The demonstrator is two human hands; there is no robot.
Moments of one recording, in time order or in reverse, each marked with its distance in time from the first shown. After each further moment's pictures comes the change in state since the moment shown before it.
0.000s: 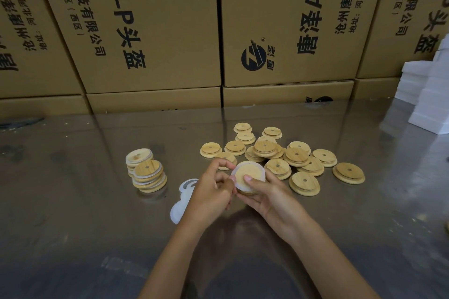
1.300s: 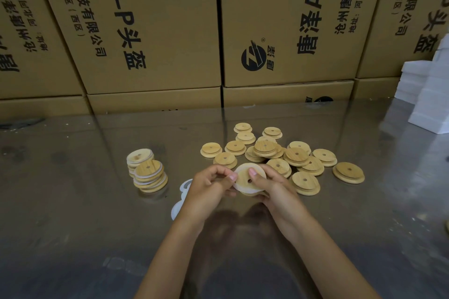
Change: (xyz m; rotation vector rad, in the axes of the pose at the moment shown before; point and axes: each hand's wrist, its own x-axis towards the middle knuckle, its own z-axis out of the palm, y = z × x) left_hand 0.004 0.001 -0.005 -0.200 0.039 -0.162; right_hand -0.001 -0.002 -0.002 -0.280 0.056 -0.154
